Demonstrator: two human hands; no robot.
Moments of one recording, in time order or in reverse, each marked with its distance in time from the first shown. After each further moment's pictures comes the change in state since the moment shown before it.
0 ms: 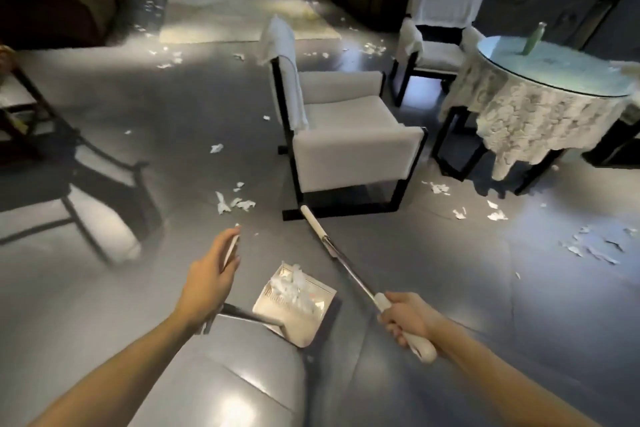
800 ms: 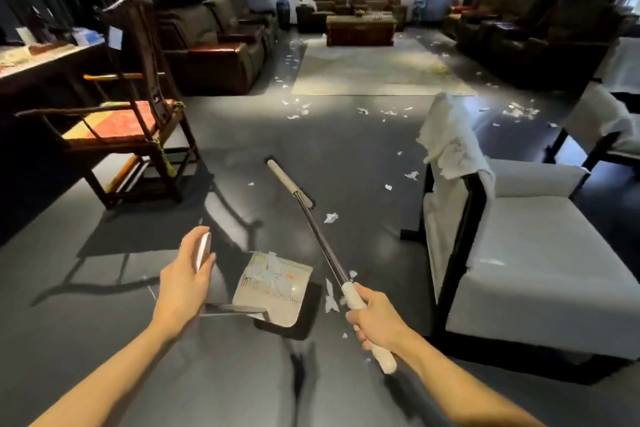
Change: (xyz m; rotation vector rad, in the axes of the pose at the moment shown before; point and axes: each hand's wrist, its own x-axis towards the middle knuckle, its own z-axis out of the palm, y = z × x) left_hand 0.356 -0.188 -0.290 0.105 0.508 -0.238; right_hand 0.288 -0.461 0.286 -0.218 -0.249 -0.421
